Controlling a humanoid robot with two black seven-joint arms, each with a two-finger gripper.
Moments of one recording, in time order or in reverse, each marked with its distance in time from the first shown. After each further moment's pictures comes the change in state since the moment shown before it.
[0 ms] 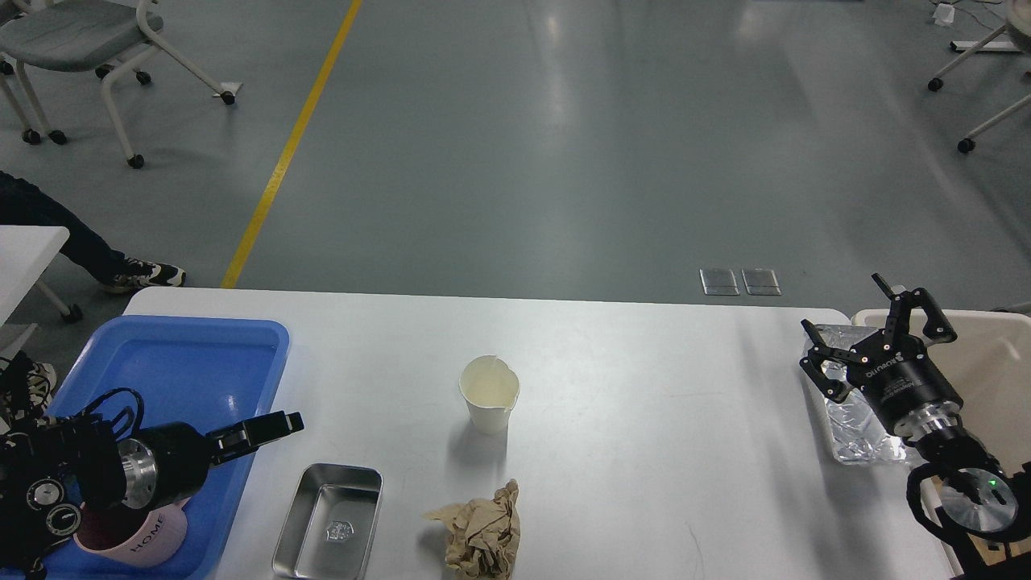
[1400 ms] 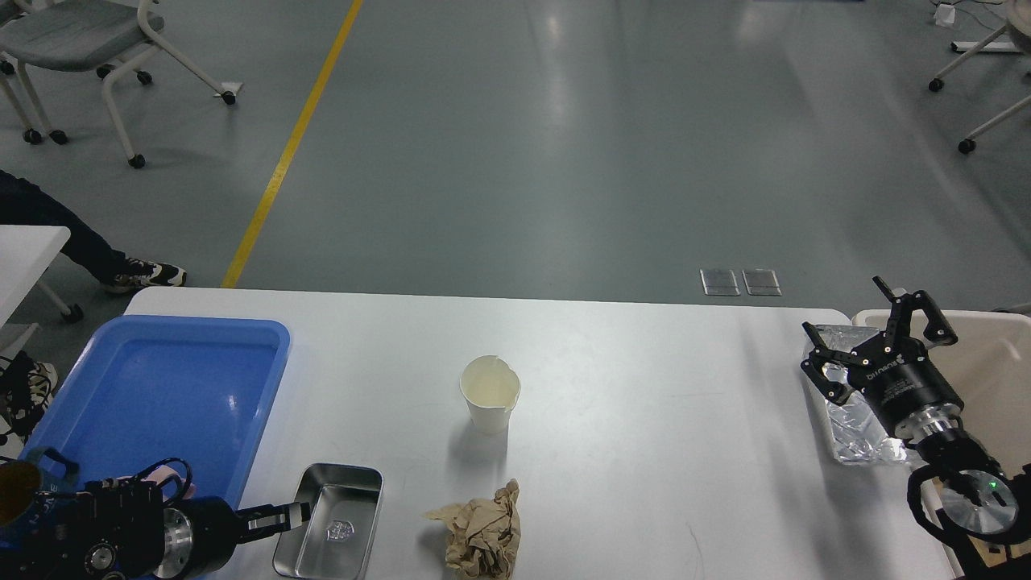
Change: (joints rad) left arm 0.017 -0.136 0.170 0.111 0.122 0.013 0.013; right arm -0.001 0.002 0.002 -0.009 -0.001 0.000 0.000
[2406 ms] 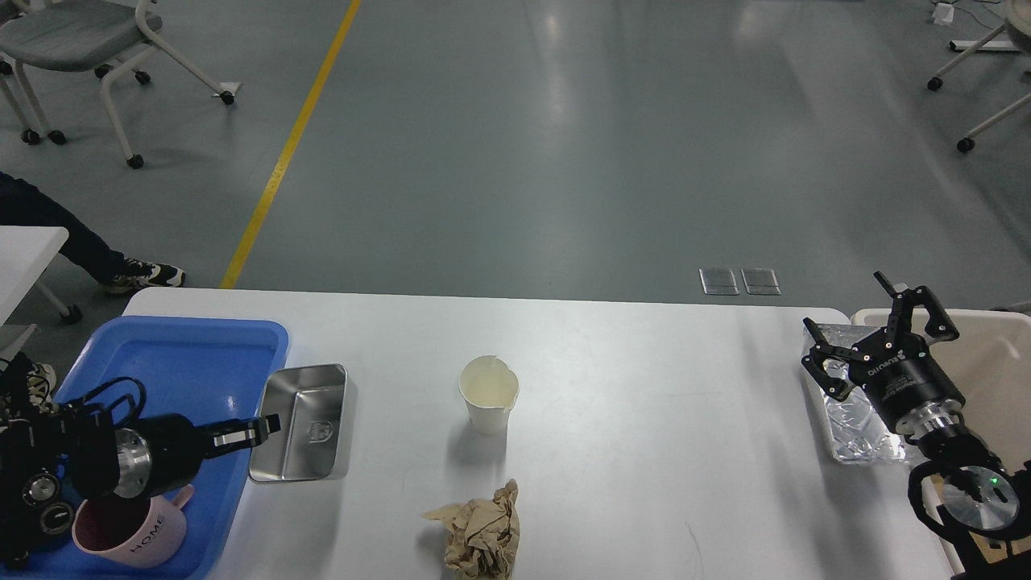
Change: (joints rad) left arm -0.087 0.189 -0.138 -0.139 0.001 -0.016 -0.008; right arm 0.005 -0.003 0.000 0.005 0.000 0.000 0.000
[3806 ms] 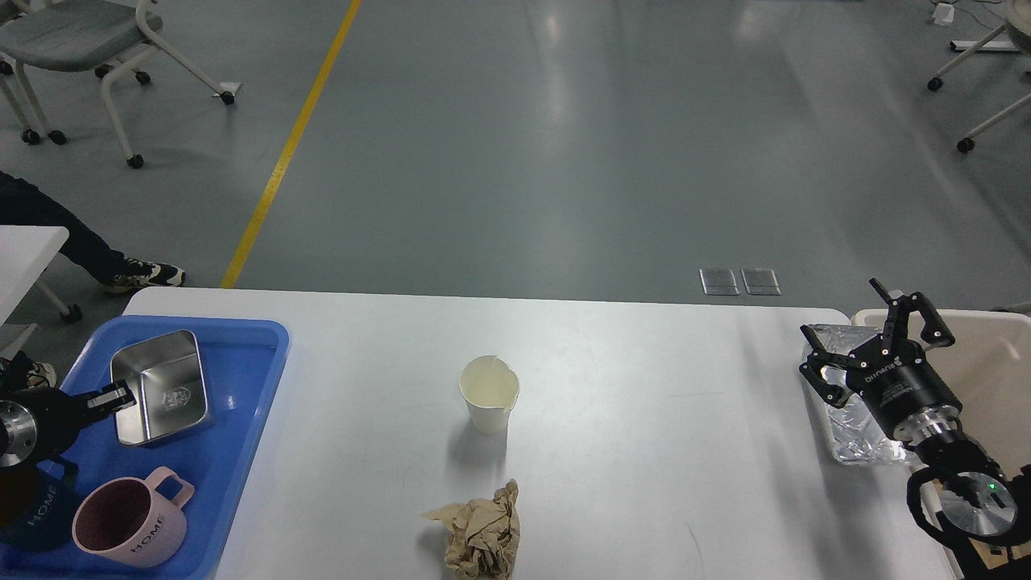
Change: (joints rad) left arm -0.001 -0.107 -0.078 0.585 -0.104 -0.120 -0.031; right arm -0.011 0.004 -0.001 -0.002 -0.019 0.000 0.000
